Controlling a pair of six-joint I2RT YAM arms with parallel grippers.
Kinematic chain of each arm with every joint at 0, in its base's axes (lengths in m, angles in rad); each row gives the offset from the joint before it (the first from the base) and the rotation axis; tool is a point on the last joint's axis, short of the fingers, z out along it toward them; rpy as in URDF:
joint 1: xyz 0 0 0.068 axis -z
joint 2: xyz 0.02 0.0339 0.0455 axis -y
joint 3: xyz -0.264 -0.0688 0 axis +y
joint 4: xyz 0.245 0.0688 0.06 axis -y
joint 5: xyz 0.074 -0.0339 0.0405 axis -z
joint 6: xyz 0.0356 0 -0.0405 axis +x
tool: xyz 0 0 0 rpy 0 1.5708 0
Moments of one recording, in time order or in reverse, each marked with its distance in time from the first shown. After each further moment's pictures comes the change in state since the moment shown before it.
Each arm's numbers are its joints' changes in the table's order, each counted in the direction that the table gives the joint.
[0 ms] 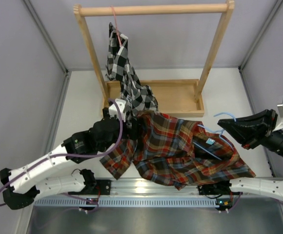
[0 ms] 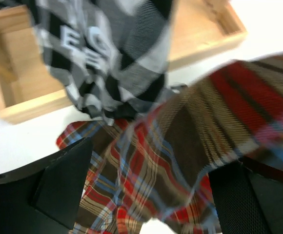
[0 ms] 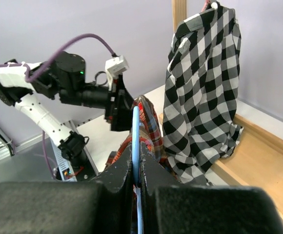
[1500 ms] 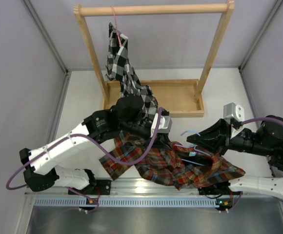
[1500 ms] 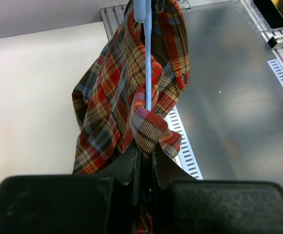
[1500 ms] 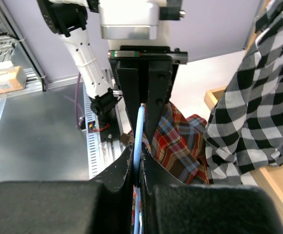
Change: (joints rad) left arm 0.013 -0.370 -0.467 -0.066 1.343 0.636; right arm 0.000 -0.117 0.129 0.056 -0.332 -0.072
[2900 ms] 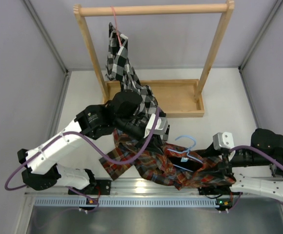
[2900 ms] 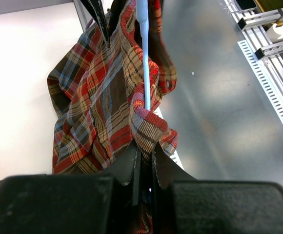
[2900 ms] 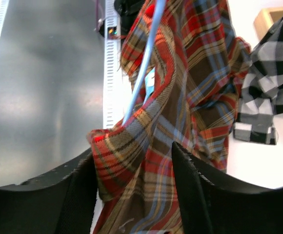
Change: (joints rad) left arm -0.006 -0.031 -0.174 -0.301 0.072 0.077; right arm 0.000 0.143 0.125 -0.373 -0.160 -0.143
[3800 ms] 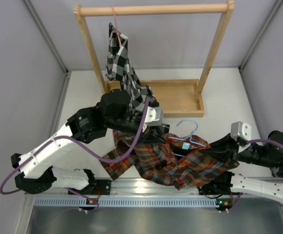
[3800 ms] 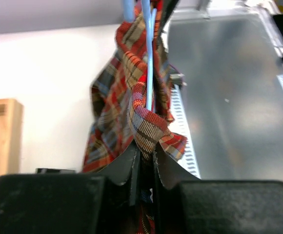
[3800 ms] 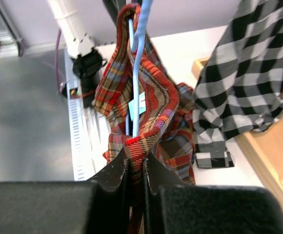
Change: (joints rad) left arm -0.006 0.066 0.019 0.131 -0.176 -0.118; right arm 0.000 0.097 0.074 0.253 0.208 0.061
